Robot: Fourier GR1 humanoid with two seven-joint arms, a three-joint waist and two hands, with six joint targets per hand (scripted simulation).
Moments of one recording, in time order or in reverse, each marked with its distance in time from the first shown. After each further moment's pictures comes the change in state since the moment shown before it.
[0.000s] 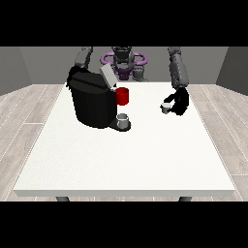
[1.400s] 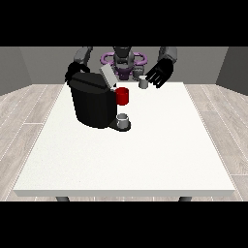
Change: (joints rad) left arm -0.310 -0.043 -0.018 -0.138 -0.029 -0.264 0.160; right arm -0.029 -0.001 0.000 0.153 -0.015 0.022 -0.015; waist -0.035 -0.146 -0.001
